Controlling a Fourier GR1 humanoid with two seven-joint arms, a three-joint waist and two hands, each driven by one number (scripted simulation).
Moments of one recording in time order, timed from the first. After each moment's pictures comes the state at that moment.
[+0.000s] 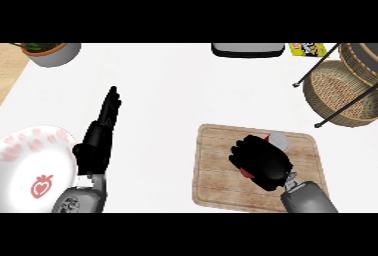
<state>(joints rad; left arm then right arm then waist) -0.13 0.02 -0.09 -1.56 -0.17 0.19 0.04 -0.19 -0.21 0.36 -1.46 1.50 0.16 -0.51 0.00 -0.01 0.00</state>
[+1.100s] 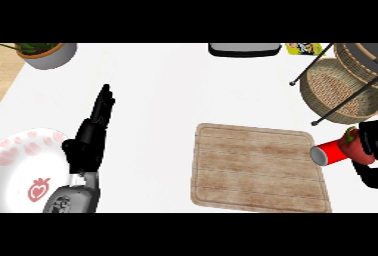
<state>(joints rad) -0.14 0.04 -0.06 -1.57 -0.15 0.17 0.06 -0.08 -0.34 -0.23 -1.92 1.34 0.53 -0.03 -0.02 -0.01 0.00</state>
